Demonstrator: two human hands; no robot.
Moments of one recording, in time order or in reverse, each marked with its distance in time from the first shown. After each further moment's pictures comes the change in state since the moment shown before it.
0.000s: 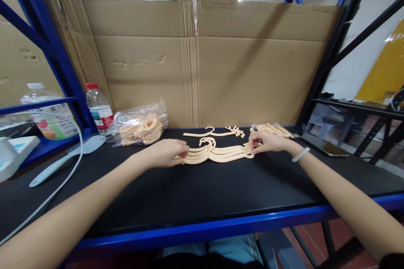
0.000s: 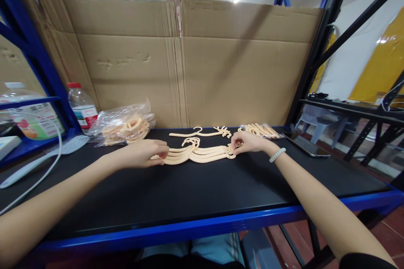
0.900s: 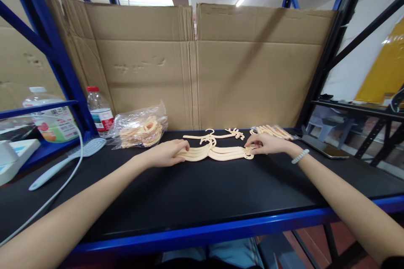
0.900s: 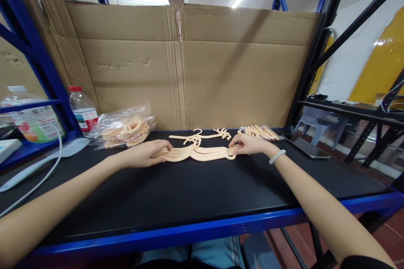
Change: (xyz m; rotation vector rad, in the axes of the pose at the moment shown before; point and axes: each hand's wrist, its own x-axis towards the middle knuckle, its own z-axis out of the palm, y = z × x) left_hand 0.003 -0.023 0.019 -0.185 0.099 -0.018; right_hand 0.000 0.010 0.003 -0.071 0.032 0.082
